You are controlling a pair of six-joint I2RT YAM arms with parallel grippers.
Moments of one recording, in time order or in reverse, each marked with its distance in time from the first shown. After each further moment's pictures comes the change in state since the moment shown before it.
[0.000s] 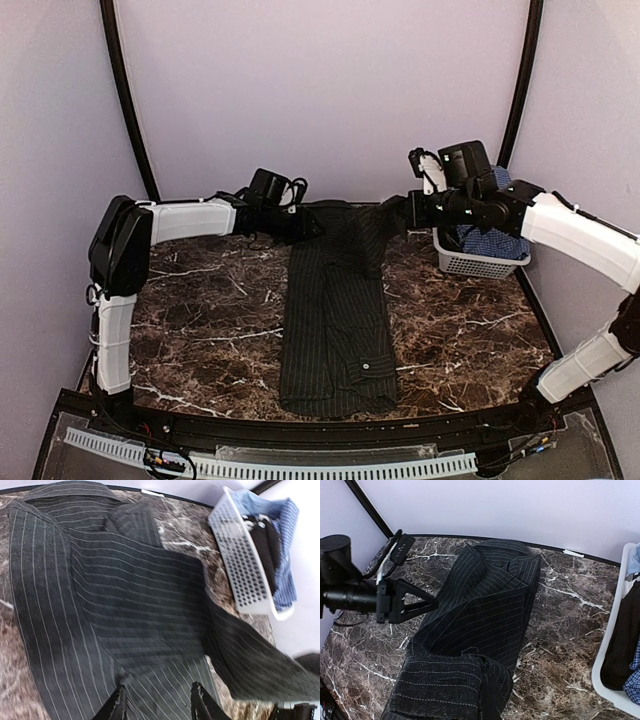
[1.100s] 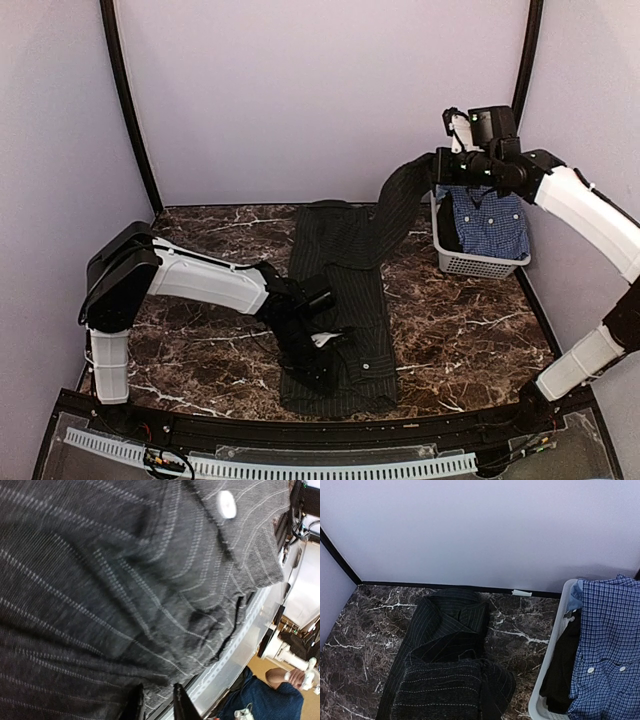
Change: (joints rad) left arm -0.439 -0.076 -0.337 -0.446 0.375 0.091; right arm -0.165 0.042 0.220 -0.054 0.077 -0.064
